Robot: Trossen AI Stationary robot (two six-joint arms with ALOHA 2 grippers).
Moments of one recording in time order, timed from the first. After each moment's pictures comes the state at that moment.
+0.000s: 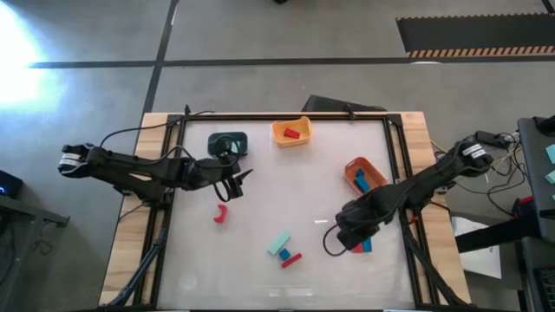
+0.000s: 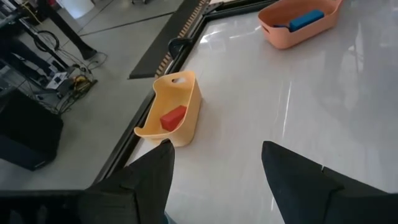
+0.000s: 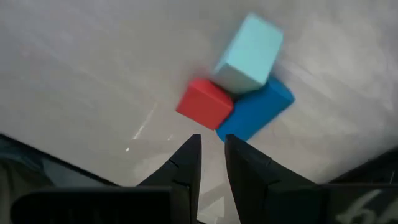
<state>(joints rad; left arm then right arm) -0.07 1.07 0.73 -0.15 -0.58 0.10 0.41 1.44 0.95 -0.95 -0.34 1.42</state>
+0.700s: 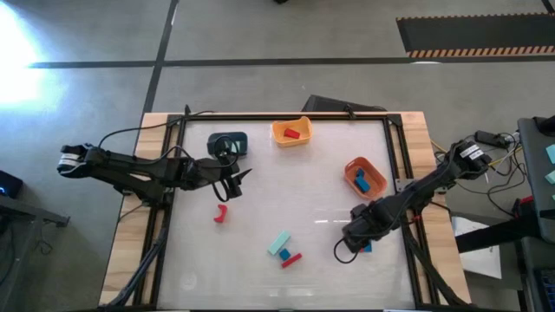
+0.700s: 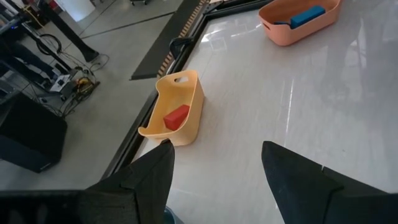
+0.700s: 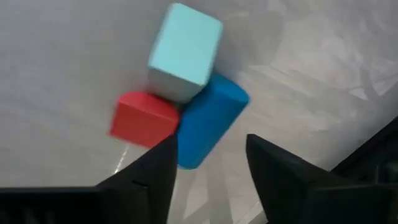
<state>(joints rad) -0.07 1.06 0.73 -0.17 -0.58 0.12 0.52 1.46 0.85 -0.94 -0.26 1.61</state>
